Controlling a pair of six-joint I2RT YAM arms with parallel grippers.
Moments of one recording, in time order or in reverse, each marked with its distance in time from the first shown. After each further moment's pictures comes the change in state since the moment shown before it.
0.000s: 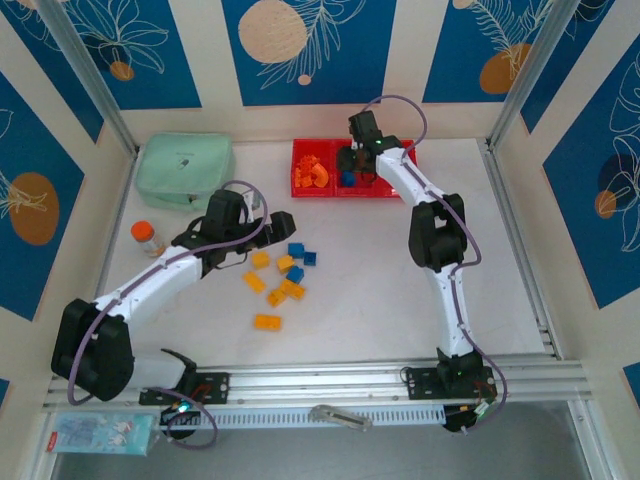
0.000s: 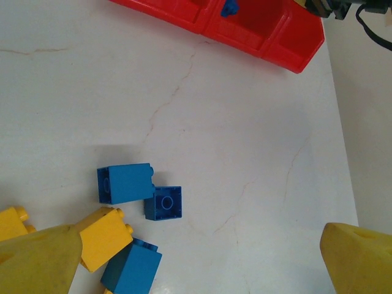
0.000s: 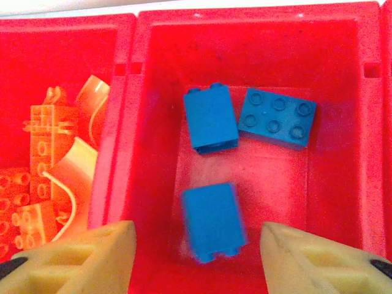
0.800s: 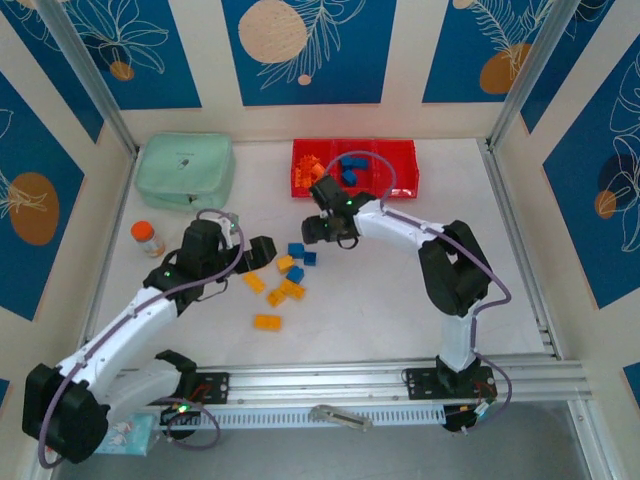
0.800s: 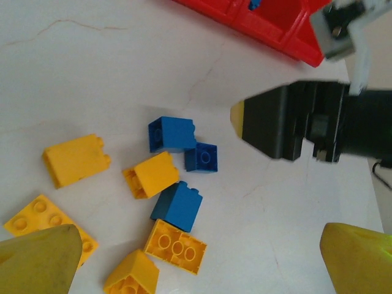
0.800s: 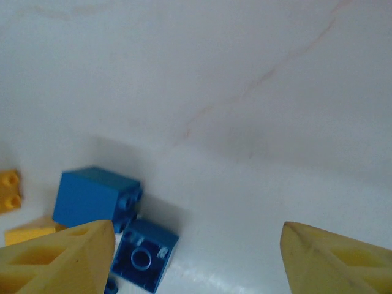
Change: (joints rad) left arm 0.004 -0.359 -0.225 -0.111 -0.097 0.006; right arm 0.332 -0.438 -0.732 0.081 0.000 0.135
